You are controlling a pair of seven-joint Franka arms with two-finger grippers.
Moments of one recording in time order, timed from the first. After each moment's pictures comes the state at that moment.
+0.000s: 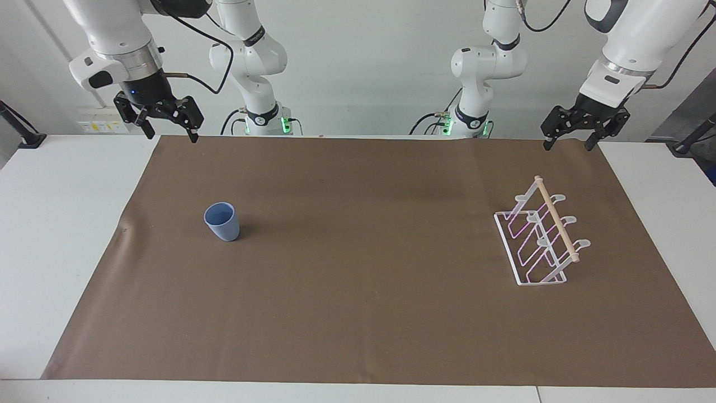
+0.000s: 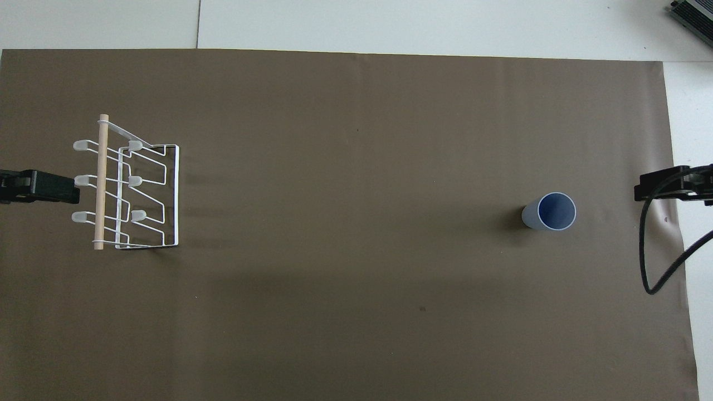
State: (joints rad) left arm -0.01 -0.11 -0.05 -1.68 -0.01 1.59 0.00; right arm 0.03 -0.07 -0.06 -1.60 -0.04 1.54 0.05
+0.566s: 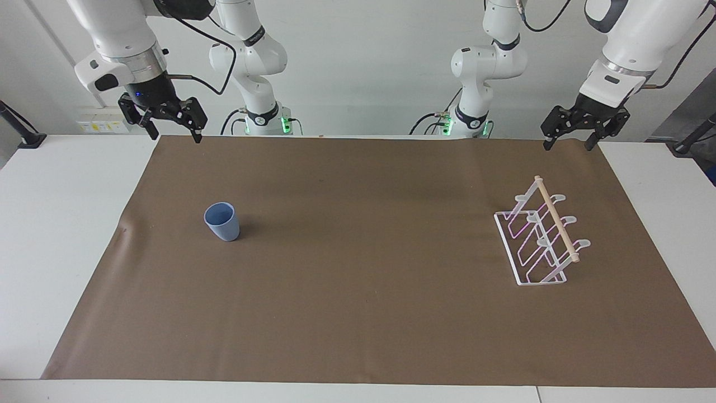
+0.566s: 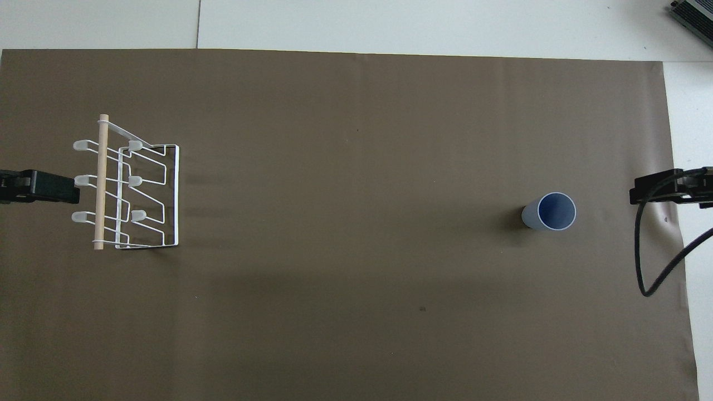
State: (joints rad) left arm -0.01 -0.11 -0.05 -1.68 -0.01 1.59 0.00; right arm 0.03 -0.07 -0.06 -1.61 -0.04 1.53 0.05
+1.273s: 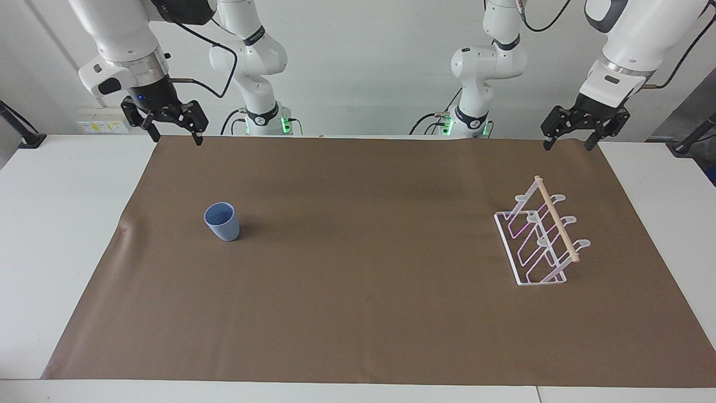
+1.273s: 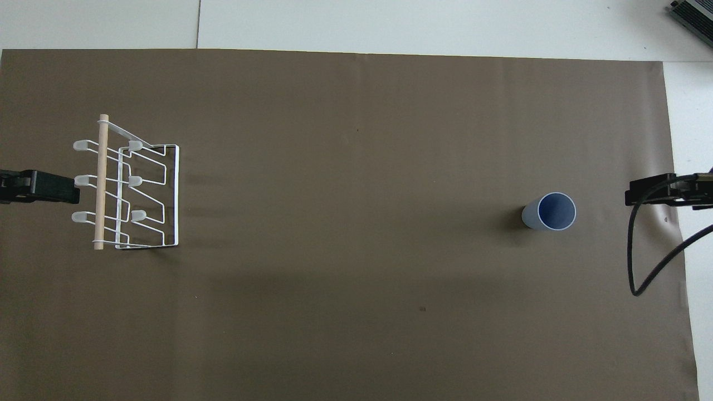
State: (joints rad) left arm -0.01 -0.11 -0.05 -1.68 -0.01 1.59 0.00; right arm 0.03 -0.10 -0.06 -1.71 -0.04 1.63 0.04
